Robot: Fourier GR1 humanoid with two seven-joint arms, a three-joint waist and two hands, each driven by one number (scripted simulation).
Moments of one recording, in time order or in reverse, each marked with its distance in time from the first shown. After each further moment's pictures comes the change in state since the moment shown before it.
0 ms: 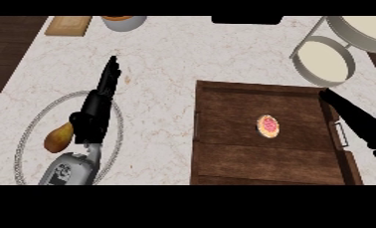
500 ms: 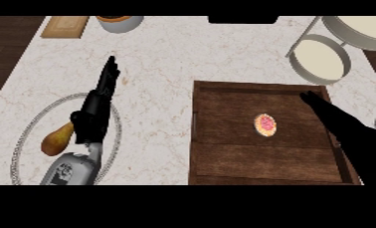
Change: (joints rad) left arm 0.004 -0.022 0.023 0.012 -0.020 0.002 -0.003; right arm -0.065 0.036 0.138 0.073 0.094 0.016 0.045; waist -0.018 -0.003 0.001
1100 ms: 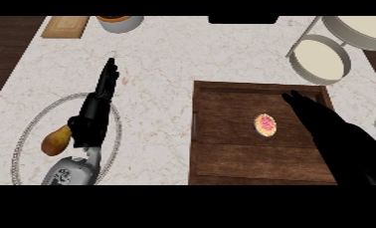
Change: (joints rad) left arm 0.028 -0.013 0.005 -0.044 -0.028 -0.015 0.017; right arm -0.057 0.045 0.118 0.085 0.132 0.057 -0.032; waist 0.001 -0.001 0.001
